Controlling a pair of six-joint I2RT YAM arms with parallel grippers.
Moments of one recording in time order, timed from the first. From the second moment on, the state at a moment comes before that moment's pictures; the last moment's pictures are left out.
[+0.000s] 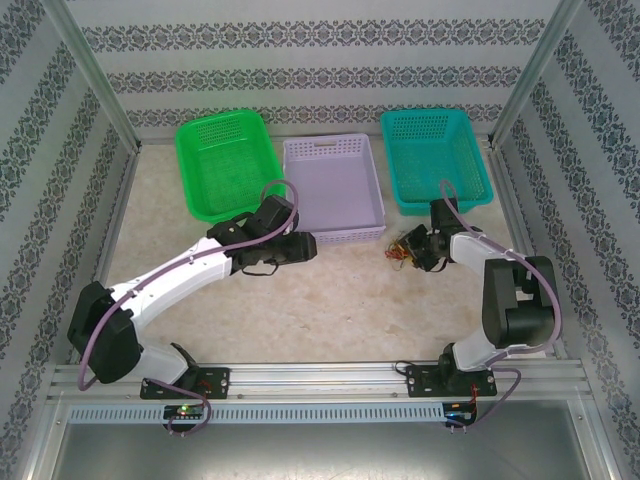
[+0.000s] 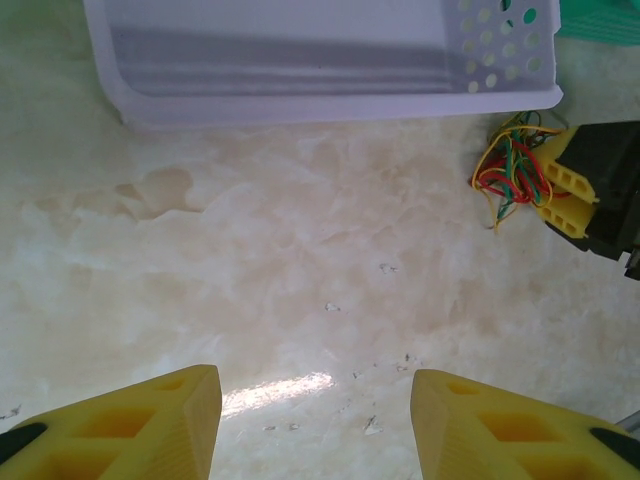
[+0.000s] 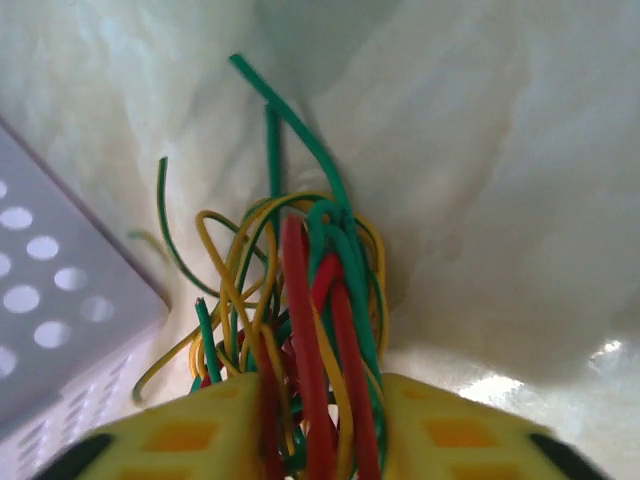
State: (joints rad) left arm -0.69 1.42 1.13 -0.63 0.08 -0.80; right arm 0.04 1.55 0.78 -0.35 -0.33 0.99
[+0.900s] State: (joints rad) left arm -0.69 1.72 1.44 -0.64 0.43 -1.02; right arm 0.51 1.14 0.78 -0.54 -0.33 0.88
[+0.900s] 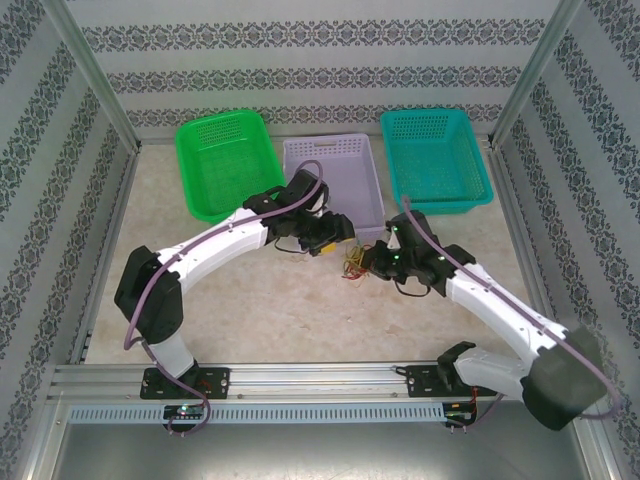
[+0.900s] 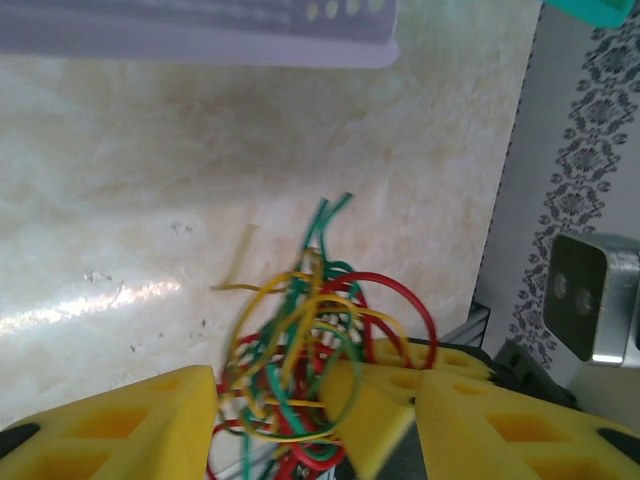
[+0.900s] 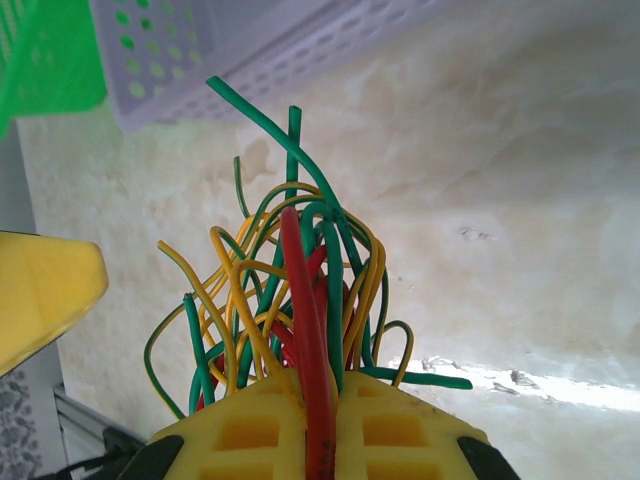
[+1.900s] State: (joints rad) left arm -0.64 1.55 1.20 -0.56 0.40 -1.12; right arm 0.47 1.21 0.80 -0.34 -0.64 0.88
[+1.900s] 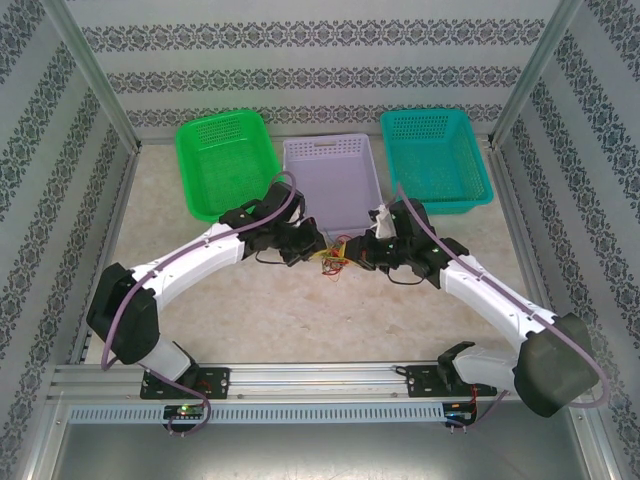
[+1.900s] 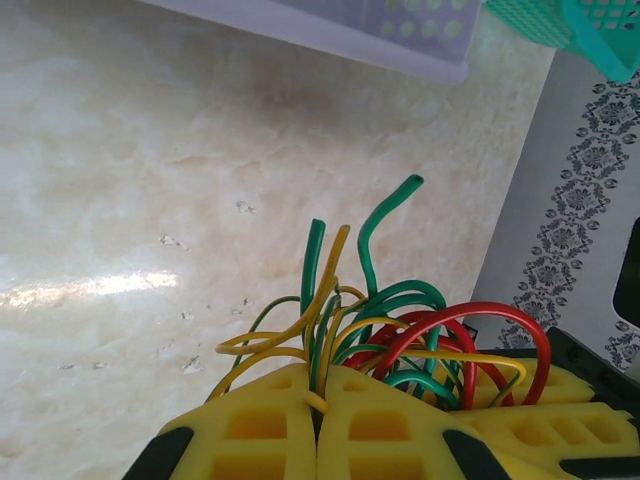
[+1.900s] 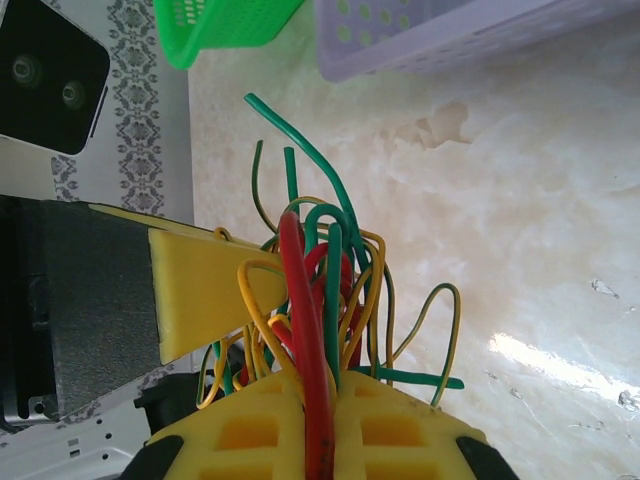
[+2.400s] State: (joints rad) left arm -0.56 1.52 1.12 -0.62 0.33 -1.11; right arm 0.55 1.30 0.79 -0.39 -0.51 0.94
